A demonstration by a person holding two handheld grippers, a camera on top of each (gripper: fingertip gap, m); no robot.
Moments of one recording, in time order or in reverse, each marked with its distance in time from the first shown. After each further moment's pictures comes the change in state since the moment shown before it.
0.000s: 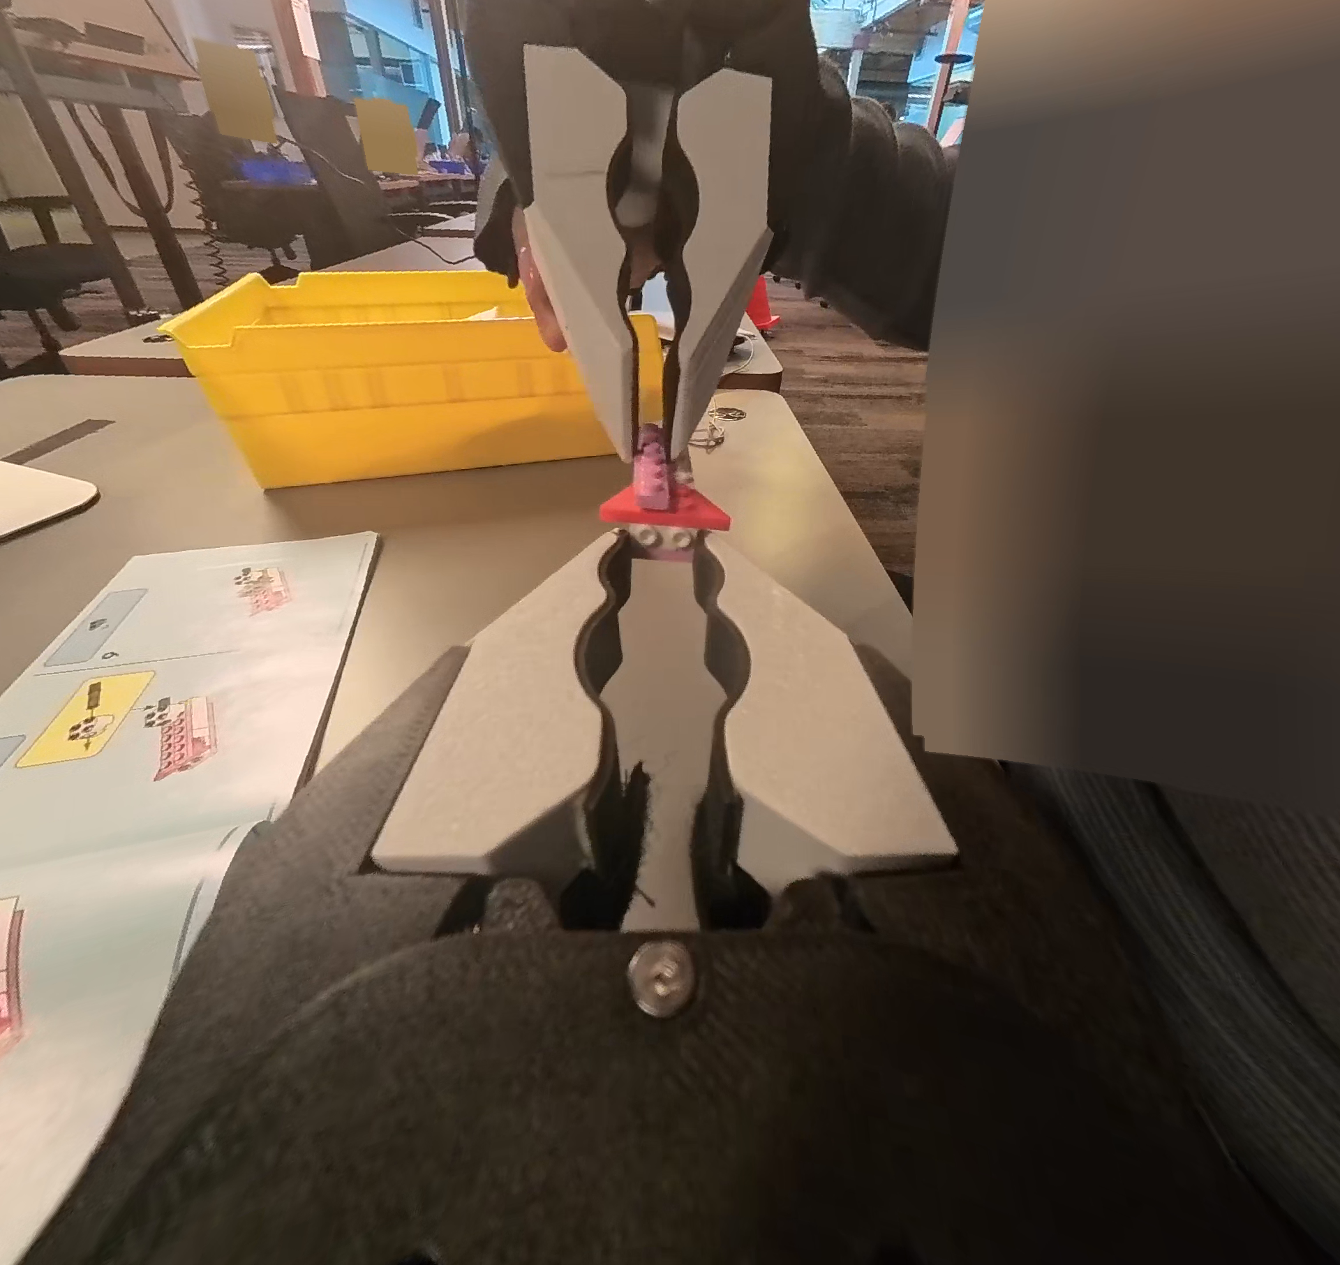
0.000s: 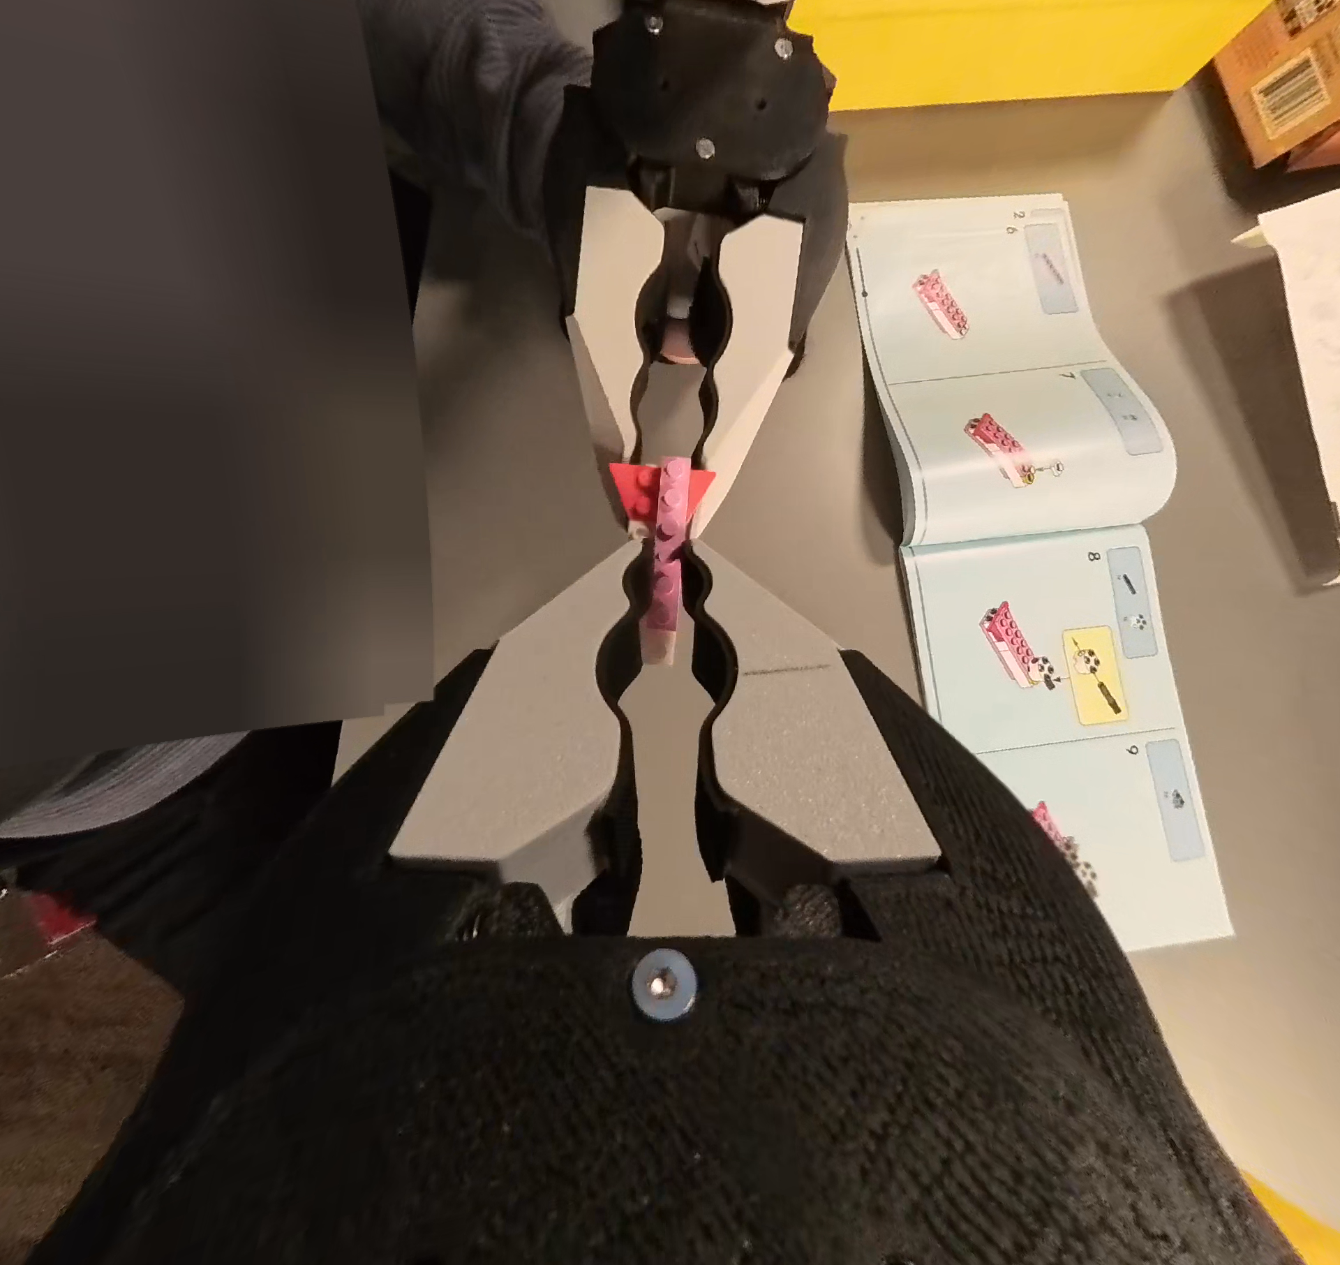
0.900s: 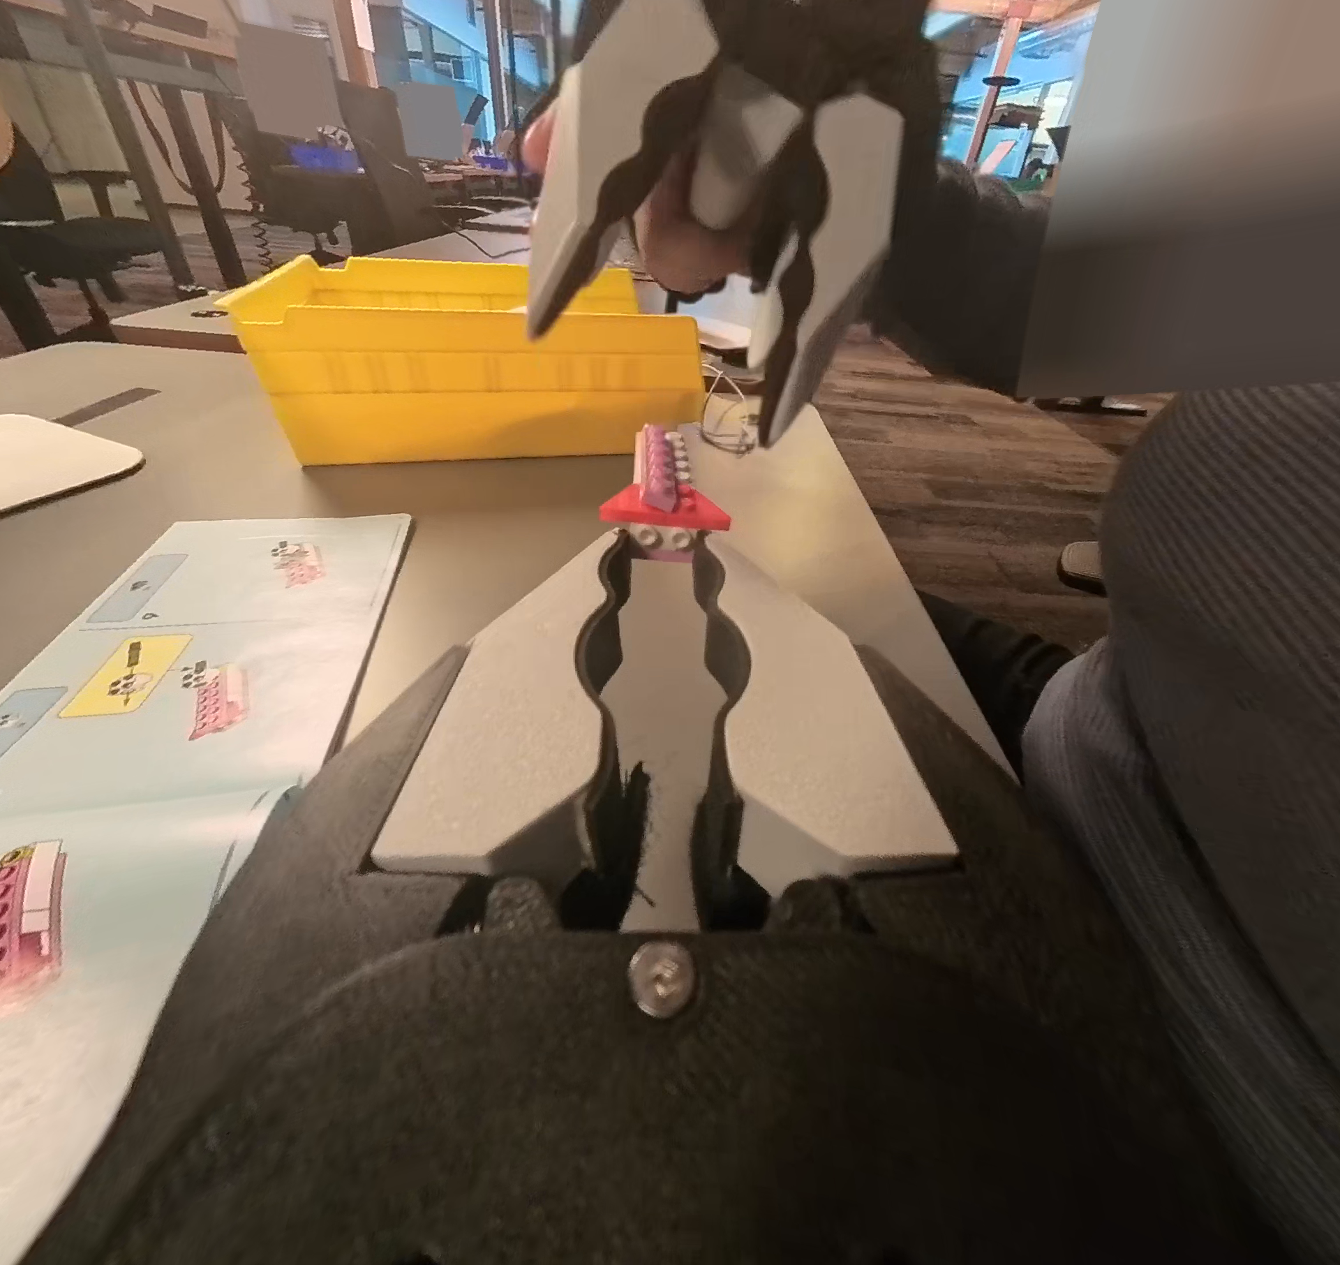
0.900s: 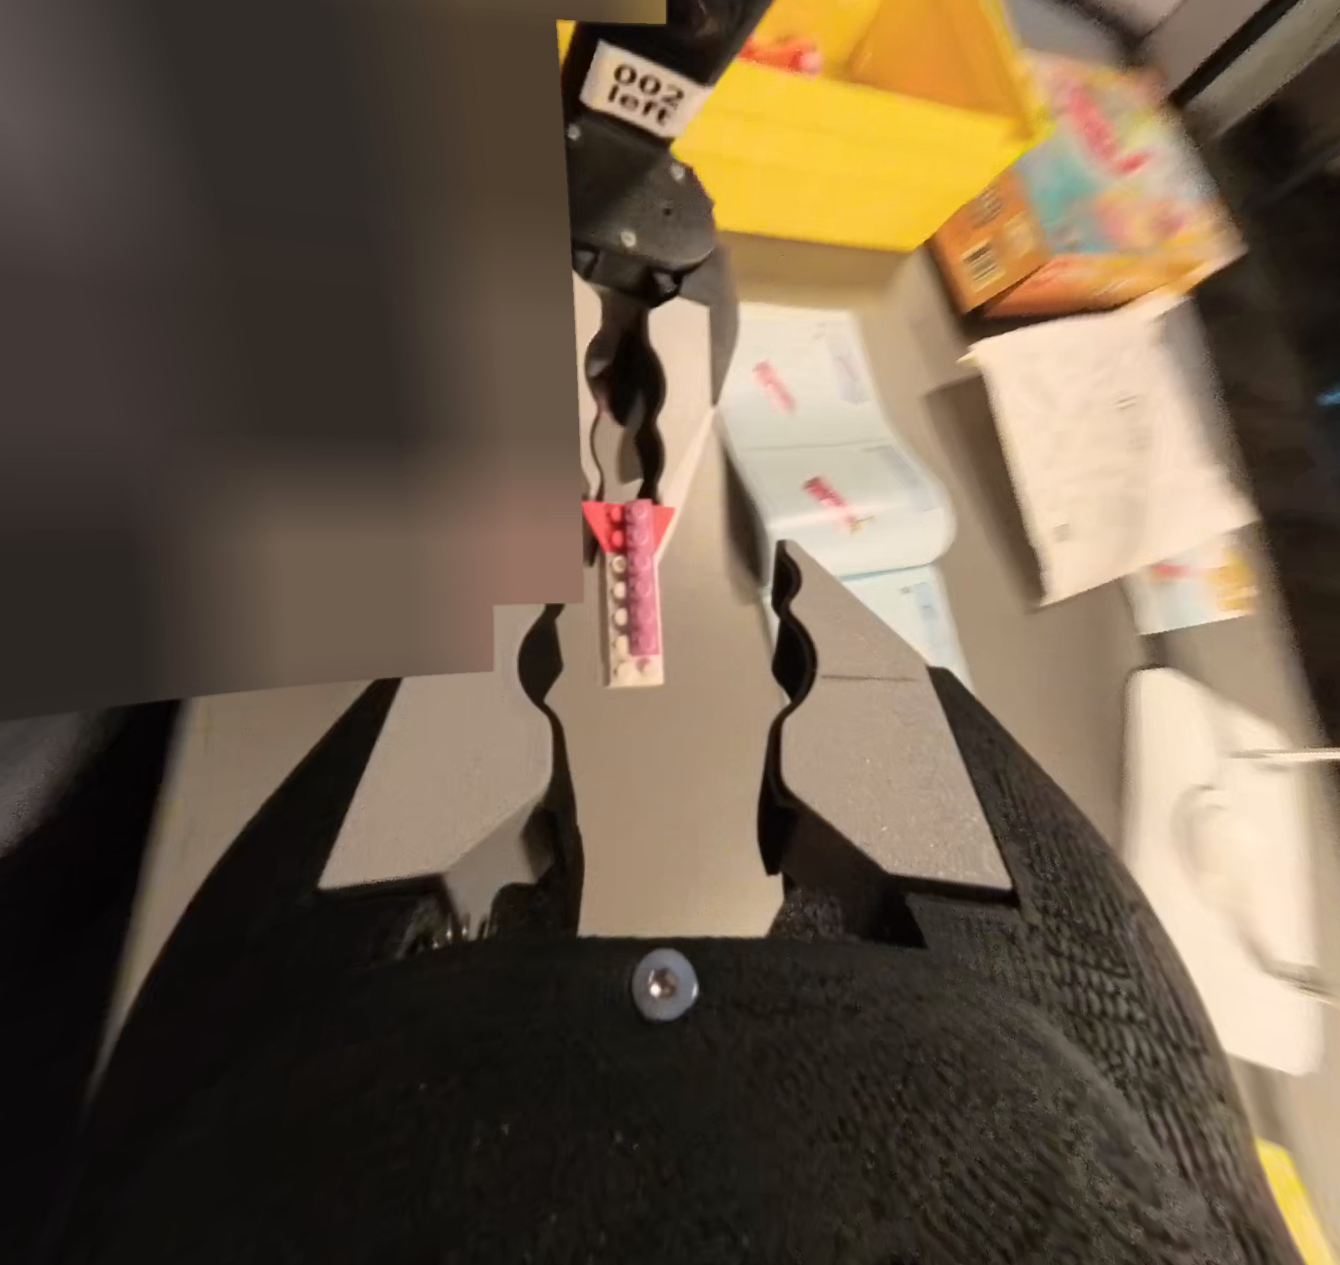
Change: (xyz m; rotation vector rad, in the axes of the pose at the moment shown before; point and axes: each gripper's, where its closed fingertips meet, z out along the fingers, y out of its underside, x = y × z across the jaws) left arm -0.012 0.000 -0.003 0.007 -0.054 -0.046; right arm 0.015 -0.014 -0.011 0.117 0.308 -0.145
